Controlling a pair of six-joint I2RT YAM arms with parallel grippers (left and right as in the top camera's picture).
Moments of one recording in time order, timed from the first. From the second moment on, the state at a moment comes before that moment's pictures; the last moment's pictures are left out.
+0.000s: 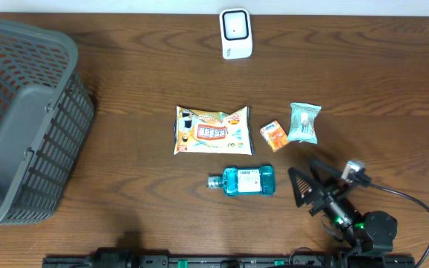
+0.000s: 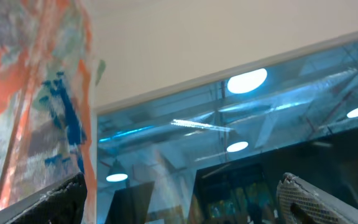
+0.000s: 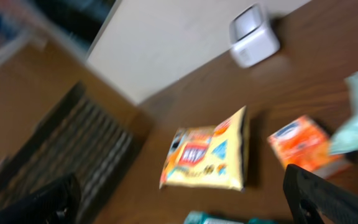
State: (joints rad) left arm -0.02 0.01 1.20 -0.23 0.04 0.23; right arm -0.04 0.01 0.01 -0.05 -0.69 0.74
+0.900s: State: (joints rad) left arm -0.02 0.01 0.42 0.10 -0.11 -0.02; right arm -0.04 0.24 0.52 -0.73 -0.78 0.26
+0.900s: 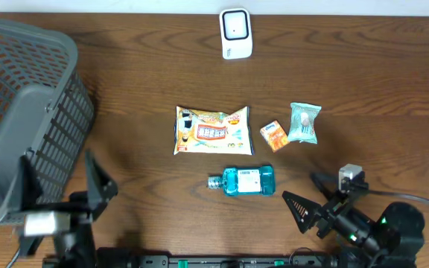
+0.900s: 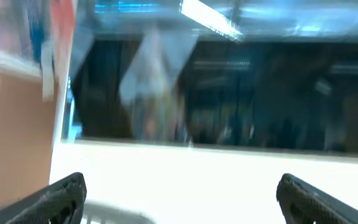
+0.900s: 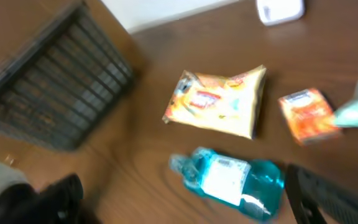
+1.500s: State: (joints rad) left arm -0.02 0.01 0.31 -0.13 -0.14 -0.02; right arm 0.41 0.79 0.82 -0.84 -0.30 0.12
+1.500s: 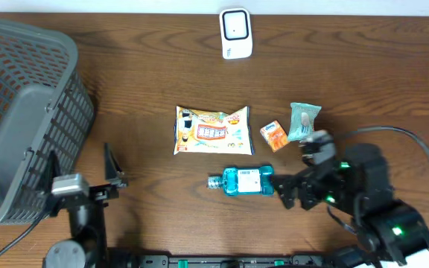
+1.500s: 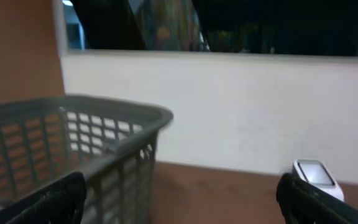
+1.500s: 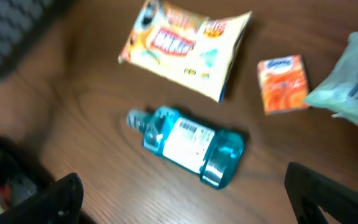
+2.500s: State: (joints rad) left arm -0.02 0.01 0.11 -0.35 0.21 0.10; right arm 0.87 1.48 0.90 -0.58 -0.10 -0.02
